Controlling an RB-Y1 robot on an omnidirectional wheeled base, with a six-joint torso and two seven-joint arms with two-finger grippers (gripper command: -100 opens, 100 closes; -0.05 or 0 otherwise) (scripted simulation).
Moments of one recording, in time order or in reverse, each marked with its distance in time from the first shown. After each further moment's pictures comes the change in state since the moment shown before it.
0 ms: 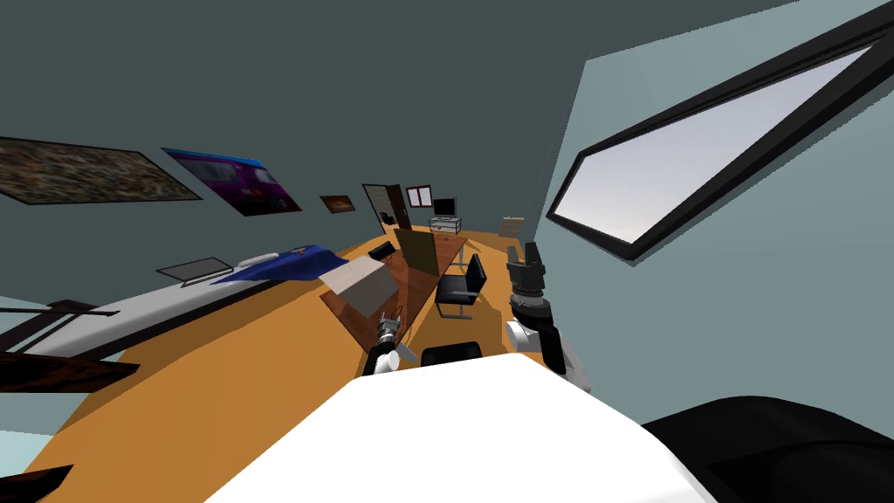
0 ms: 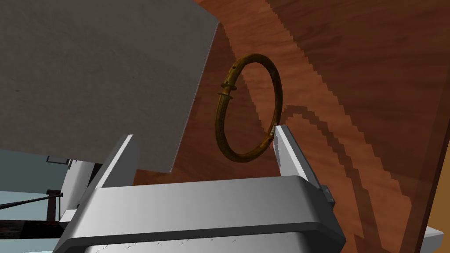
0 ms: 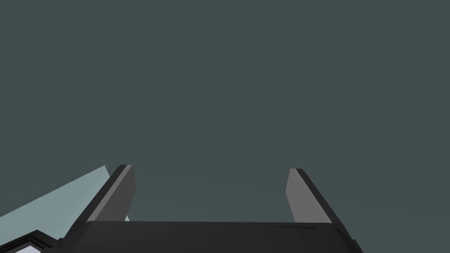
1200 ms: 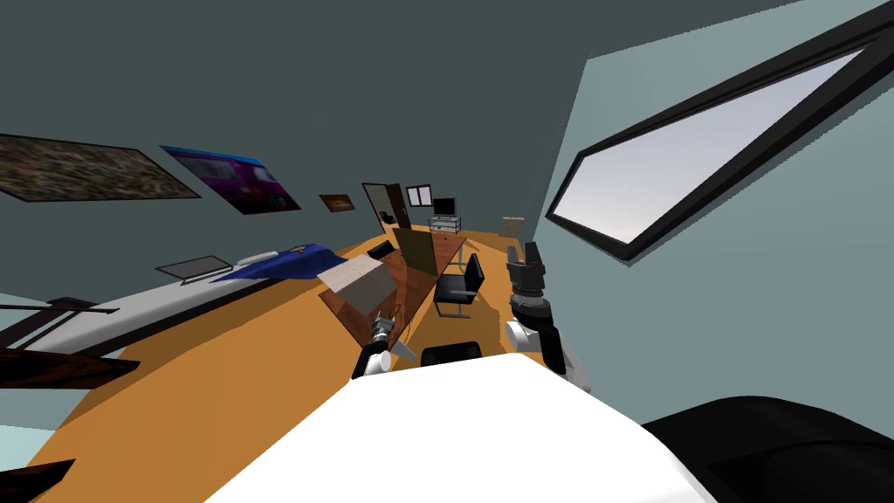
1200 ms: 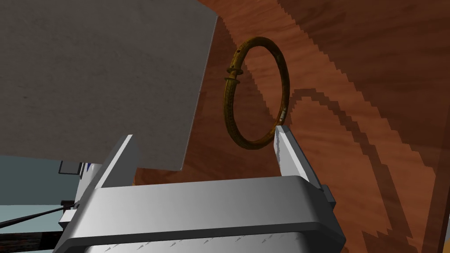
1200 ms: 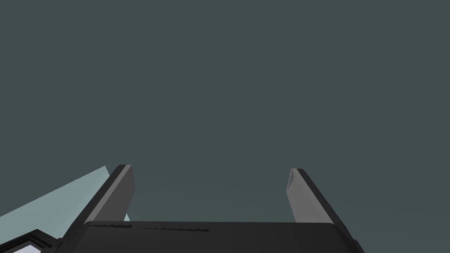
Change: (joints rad) left arm -0.006 0.092 -0.003 -0.015 -0.003 0.059 0.010; right arm 0.000 0.000 0.000 0.000 0.000 0.000 0.000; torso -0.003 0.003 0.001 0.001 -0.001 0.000
